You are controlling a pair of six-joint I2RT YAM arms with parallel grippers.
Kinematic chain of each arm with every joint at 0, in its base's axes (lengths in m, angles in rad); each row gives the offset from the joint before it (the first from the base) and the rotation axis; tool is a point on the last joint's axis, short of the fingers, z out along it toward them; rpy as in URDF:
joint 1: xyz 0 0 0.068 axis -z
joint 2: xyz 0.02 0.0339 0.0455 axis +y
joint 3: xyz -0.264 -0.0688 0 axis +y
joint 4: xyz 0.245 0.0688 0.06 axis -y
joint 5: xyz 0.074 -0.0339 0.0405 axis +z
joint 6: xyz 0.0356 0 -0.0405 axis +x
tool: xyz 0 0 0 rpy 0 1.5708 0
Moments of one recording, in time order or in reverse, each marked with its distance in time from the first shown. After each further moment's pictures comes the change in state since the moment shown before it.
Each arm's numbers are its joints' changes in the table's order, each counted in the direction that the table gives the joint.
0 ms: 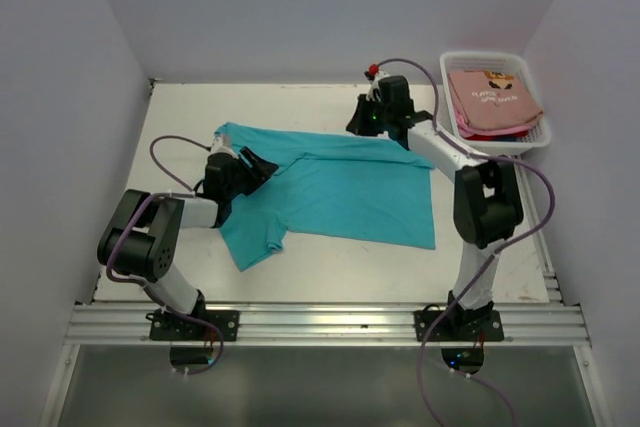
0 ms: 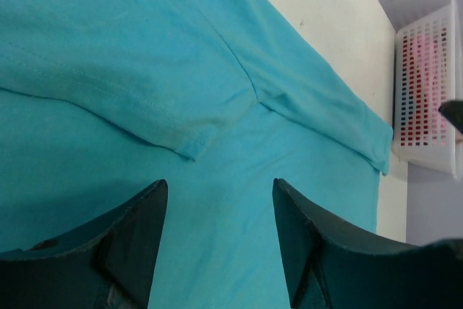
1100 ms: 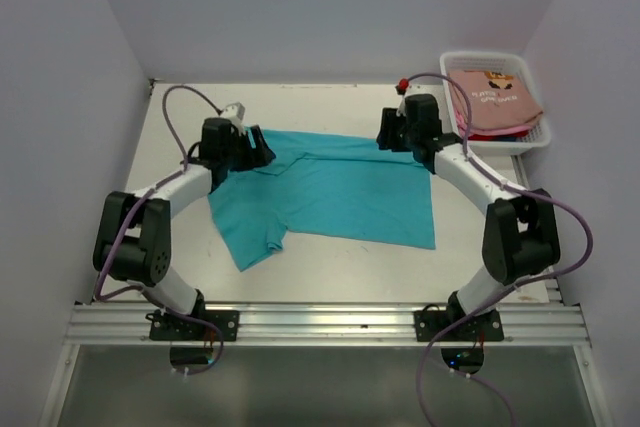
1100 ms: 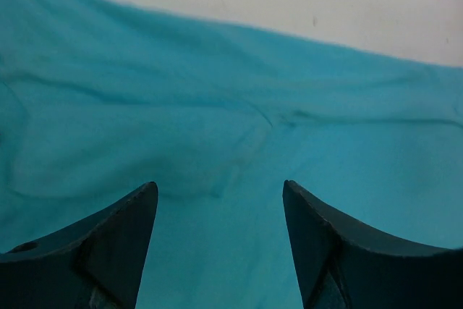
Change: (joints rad) left arm -0.065 -0.031 -0.452 -0.592 -0.014 0.504; right arm 0.085 -0.190 0.169 0.003 -0.208 -0.098
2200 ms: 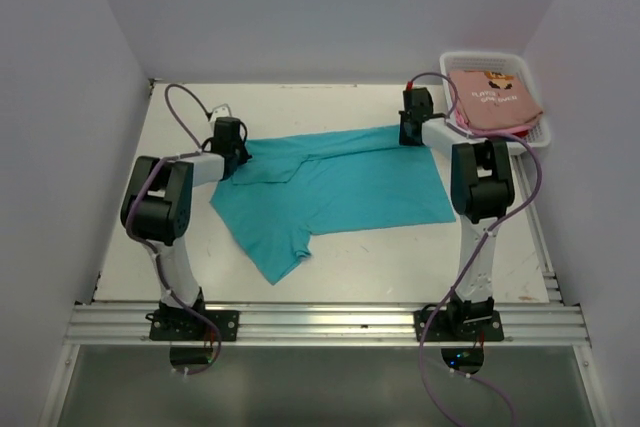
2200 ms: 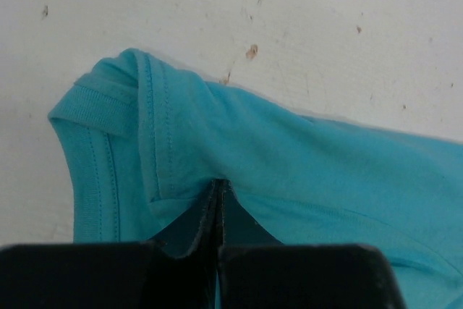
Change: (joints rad) left arm 0.021 0.291 -0.006 0.130 0.426 -0.090; right arm 0.103 0.503 -0.336 -0.100 -0.238 -0.076
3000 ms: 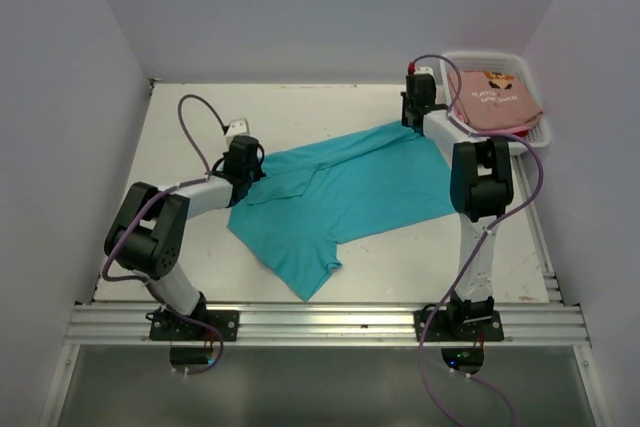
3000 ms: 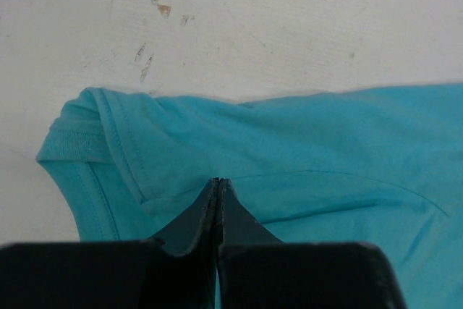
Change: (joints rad) left arm 0.169 -0.248 0.204 0.020 0.093 0.001; right arm 0.007 0.006 -0.096 0.092 -0.063 -0.072
